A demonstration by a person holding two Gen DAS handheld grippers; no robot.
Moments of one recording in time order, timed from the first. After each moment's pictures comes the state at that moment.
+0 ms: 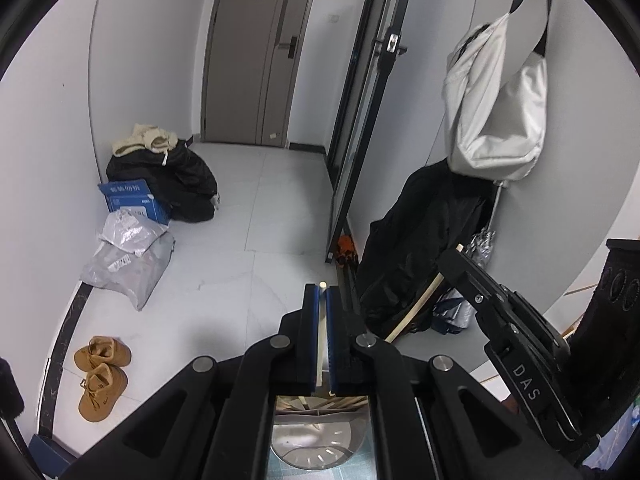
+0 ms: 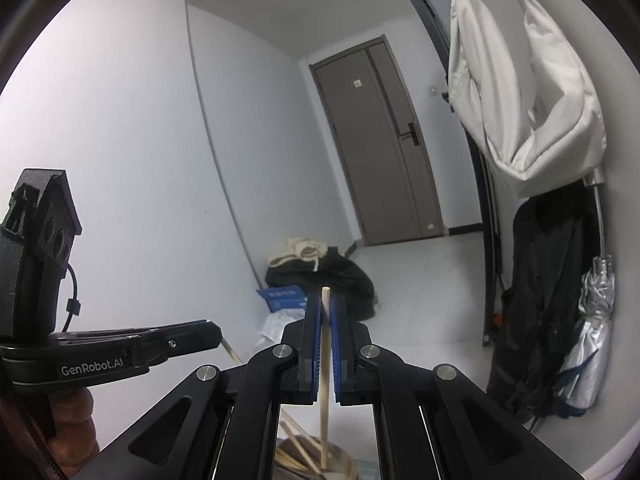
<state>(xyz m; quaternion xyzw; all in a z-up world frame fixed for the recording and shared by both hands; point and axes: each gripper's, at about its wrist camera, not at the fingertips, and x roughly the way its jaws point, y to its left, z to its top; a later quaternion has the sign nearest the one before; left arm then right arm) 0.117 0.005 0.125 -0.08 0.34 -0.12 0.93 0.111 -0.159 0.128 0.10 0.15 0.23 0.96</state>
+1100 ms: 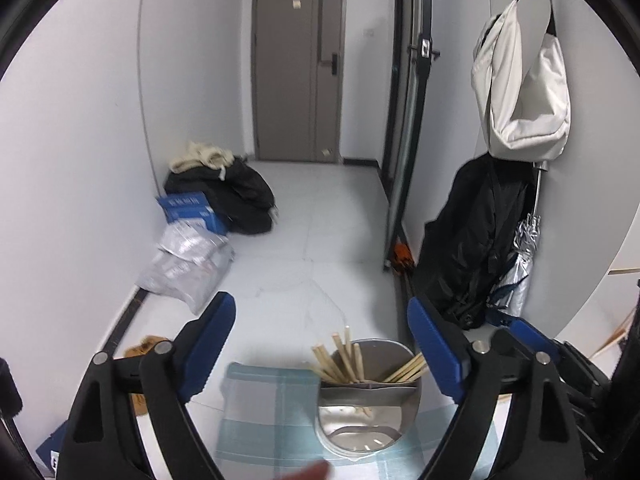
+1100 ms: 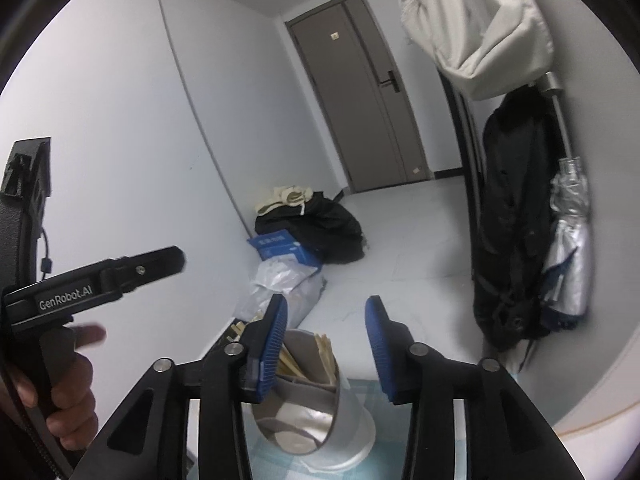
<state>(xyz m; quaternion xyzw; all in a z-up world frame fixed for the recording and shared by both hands) 0.067 0.005 0.121 -0.02 0.29 -0.01 0.96 0.064 -0.195 0.077 0.11 0.24 0.22 0.94</state>
